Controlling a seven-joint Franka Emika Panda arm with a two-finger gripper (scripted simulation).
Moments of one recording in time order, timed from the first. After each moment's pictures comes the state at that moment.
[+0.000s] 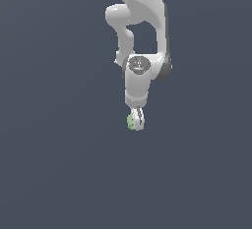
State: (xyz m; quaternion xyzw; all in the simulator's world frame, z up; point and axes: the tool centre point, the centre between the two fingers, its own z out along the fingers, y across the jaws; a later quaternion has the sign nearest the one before) arm -0.030 0.039 0.094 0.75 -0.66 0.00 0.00
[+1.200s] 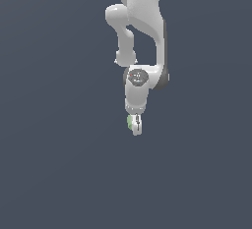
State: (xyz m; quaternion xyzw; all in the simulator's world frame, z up) arm -0.032 0.040 0.045 0.73 -0.68 0.00 0.00
